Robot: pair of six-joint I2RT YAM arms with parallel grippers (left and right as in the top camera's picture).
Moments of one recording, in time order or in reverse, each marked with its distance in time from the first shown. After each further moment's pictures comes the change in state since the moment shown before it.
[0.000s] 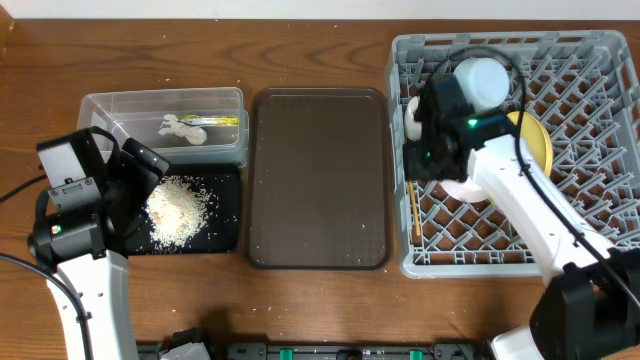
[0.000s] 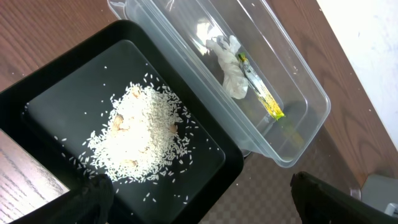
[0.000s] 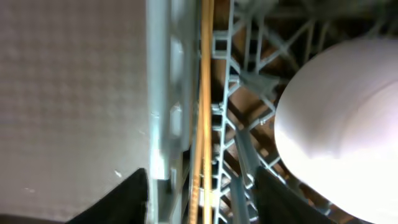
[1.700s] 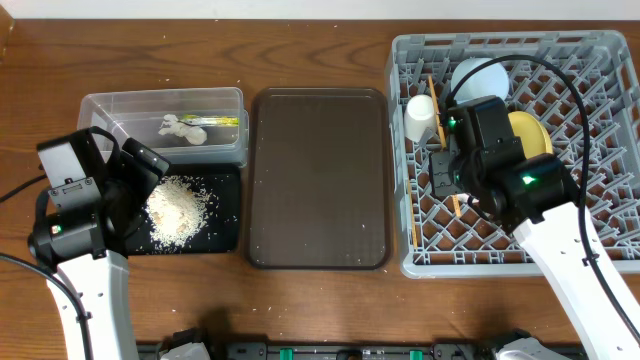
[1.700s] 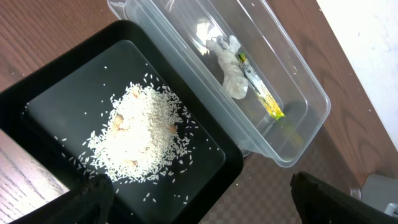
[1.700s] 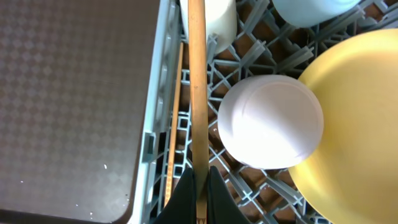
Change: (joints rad) left arm 0.000 0.000 0.000 0.000 0.000 0.000; right arm 0.029 -0.350 -0.105 0.004 0.162 -0.092
